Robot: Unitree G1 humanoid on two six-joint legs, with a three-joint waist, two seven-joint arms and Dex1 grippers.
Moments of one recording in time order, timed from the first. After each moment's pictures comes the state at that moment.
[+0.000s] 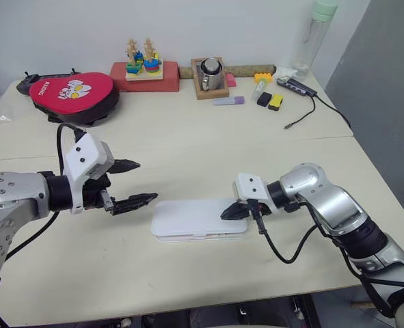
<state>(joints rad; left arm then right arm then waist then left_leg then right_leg) -0.15 1.09 0.33 -0.50 -0.66 0.80 -0.95 -0.63 -0.56 0.49 -0.17 0.11 0.53 1.26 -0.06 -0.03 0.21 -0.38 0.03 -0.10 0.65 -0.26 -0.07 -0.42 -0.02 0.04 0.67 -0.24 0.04</state>
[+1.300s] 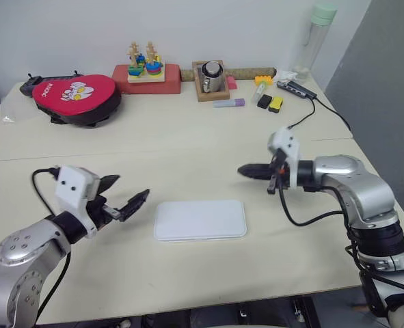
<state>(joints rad) 0.15 0.60 0.50 -0.65 -0.59 0.75 -0.48 -0.56 -0.53 0.04 -0.23 0.33 0.83 0.89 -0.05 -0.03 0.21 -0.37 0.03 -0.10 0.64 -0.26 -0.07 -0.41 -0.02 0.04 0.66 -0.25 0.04</state>
